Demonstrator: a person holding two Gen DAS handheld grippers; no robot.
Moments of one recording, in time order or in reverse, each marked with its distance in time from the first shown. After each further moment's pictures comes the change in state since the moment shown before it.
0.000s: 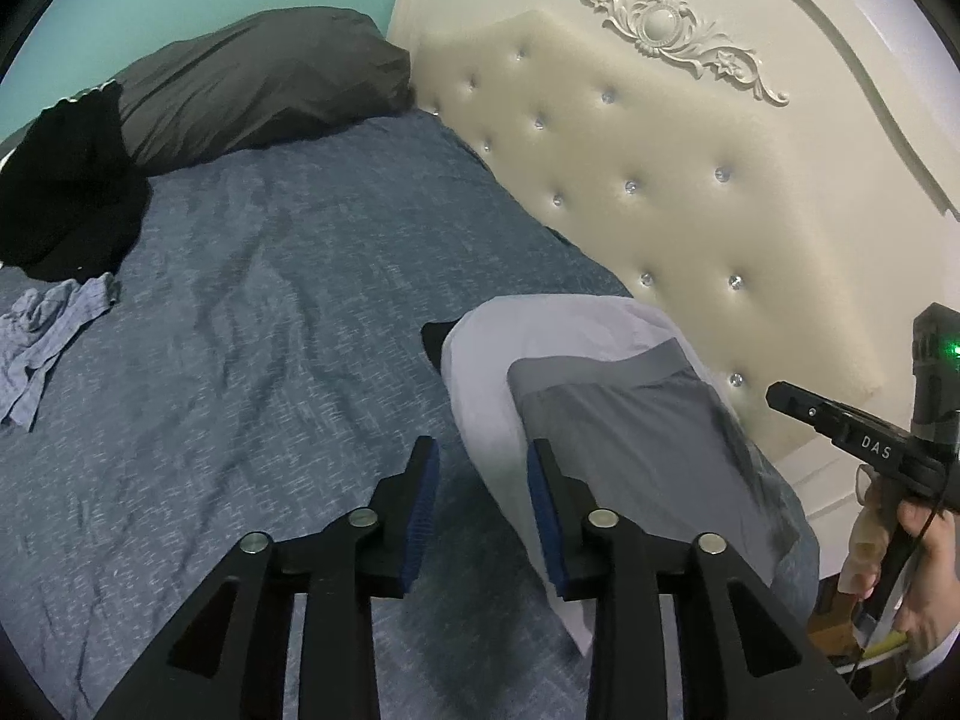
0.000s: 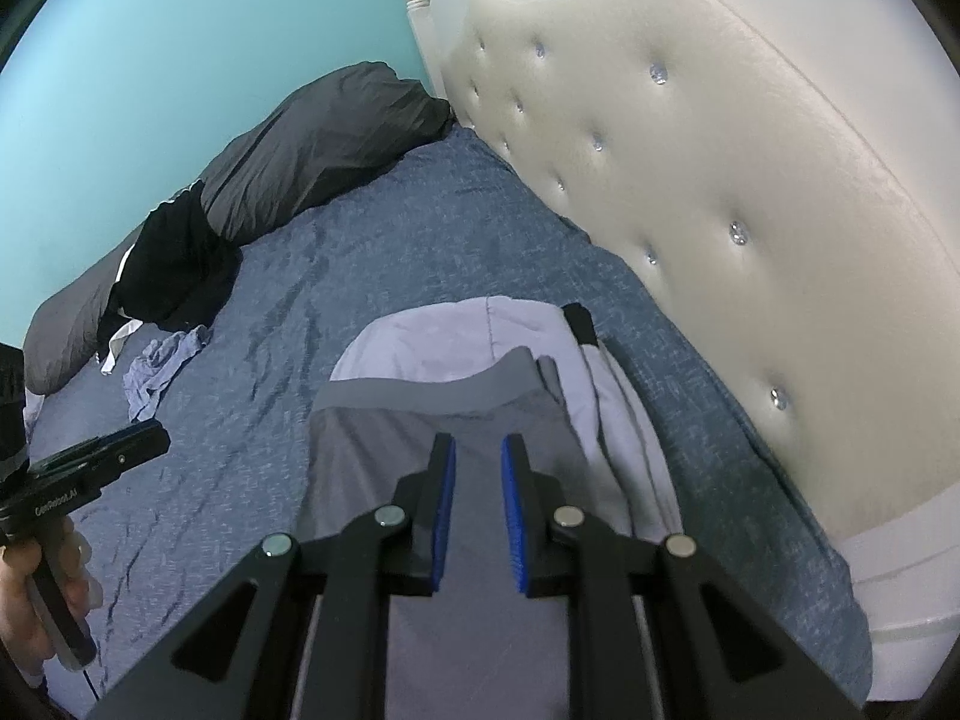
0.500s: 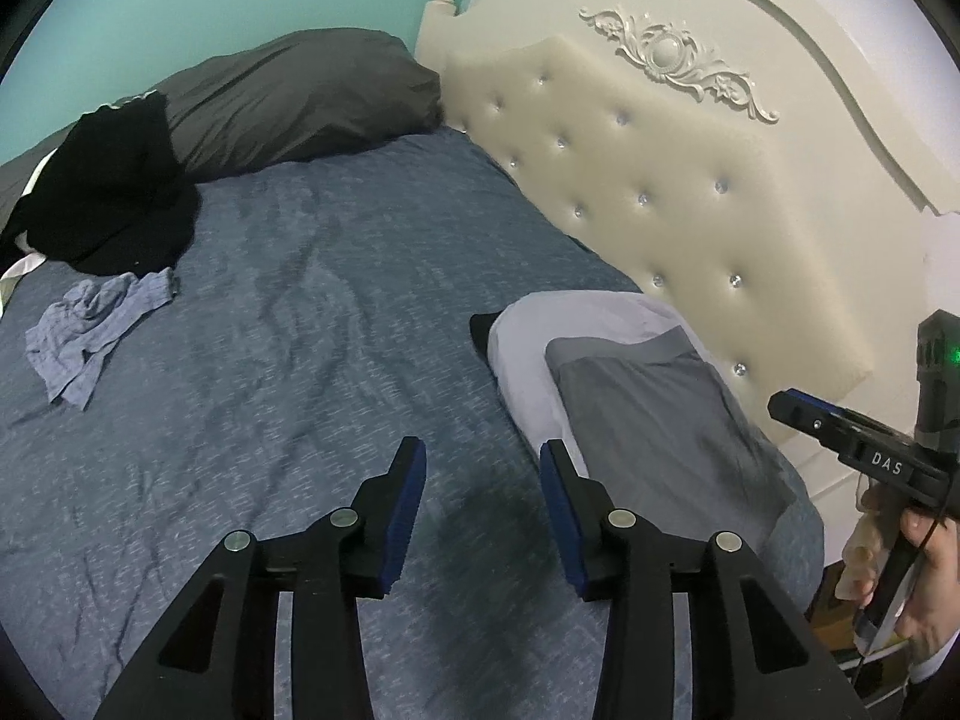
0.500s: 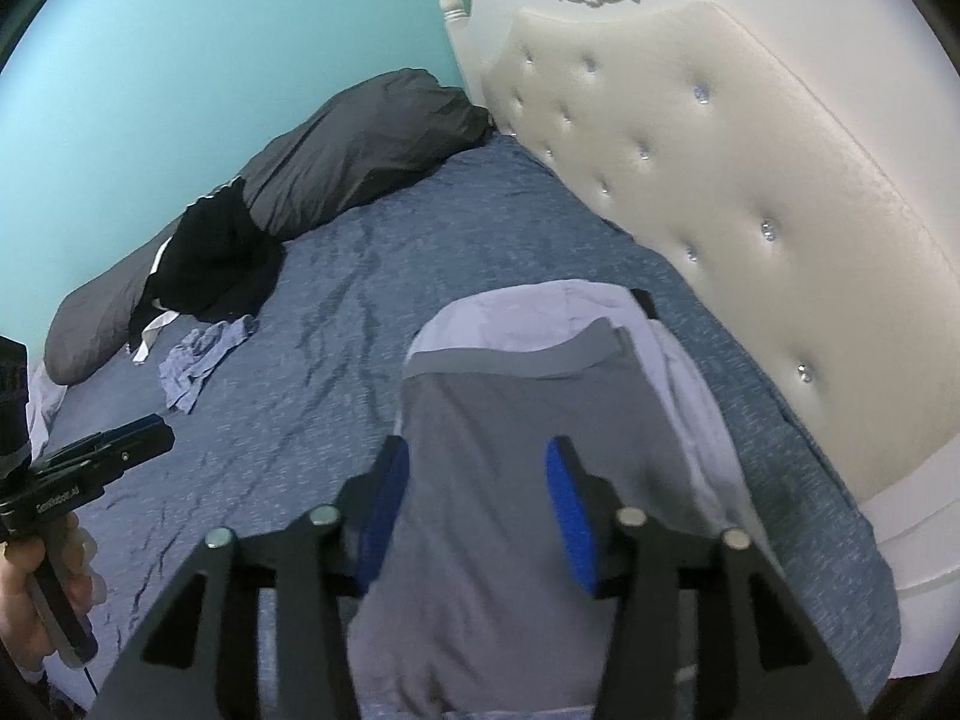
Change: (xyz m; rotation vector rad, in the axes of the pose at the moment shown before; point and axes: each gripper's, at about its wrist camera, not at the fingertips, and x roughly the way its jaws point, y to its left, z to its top) left arm -0.068 0.027 -0.028 -0.004 -0.034 0.042; right arm -0.034 0.056 -0.032 -0.017 -0.021 0.044
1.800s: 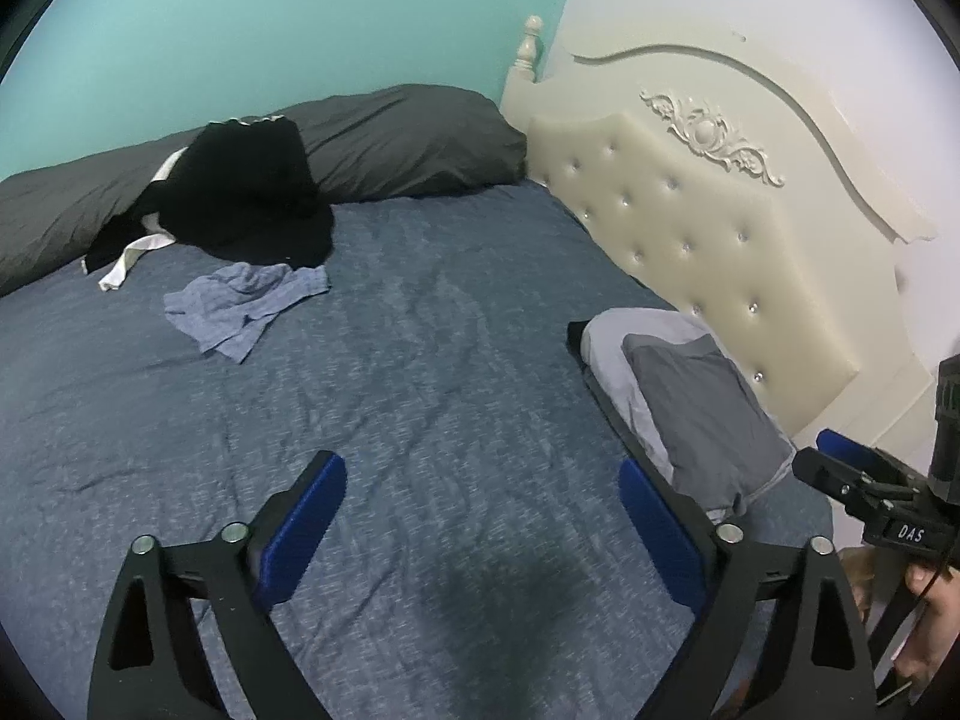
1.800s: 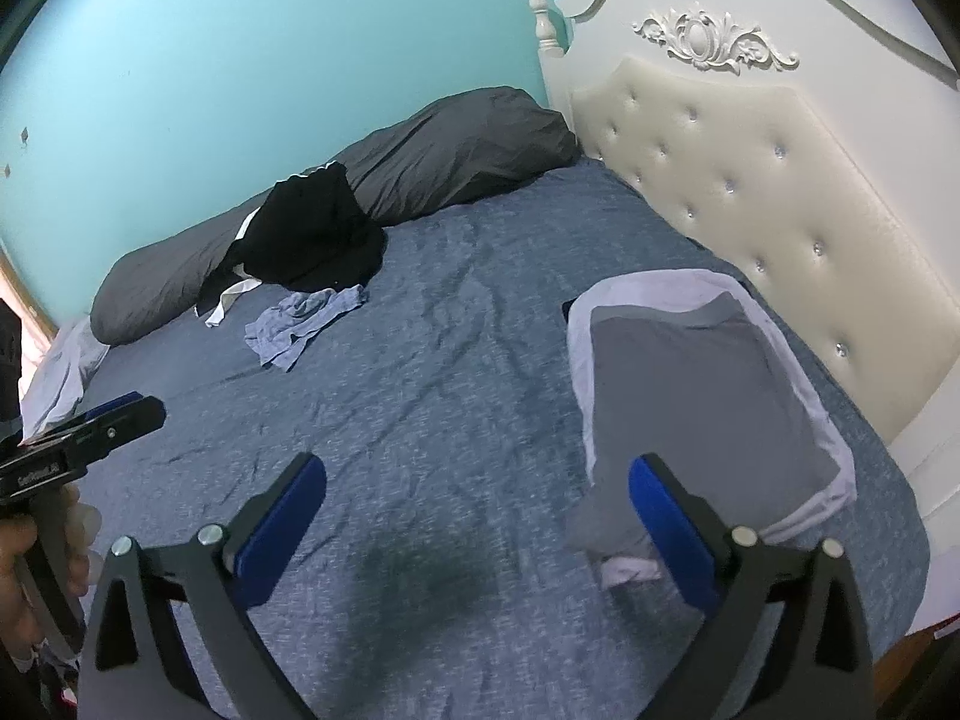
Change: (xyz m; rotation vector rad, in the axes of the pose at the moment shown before) left arm -0.182 0.077 -0.082 -0.062 -0.122 0.119; right arm -0.084 0.162 -0.084 -0.082 -0.058 0.054
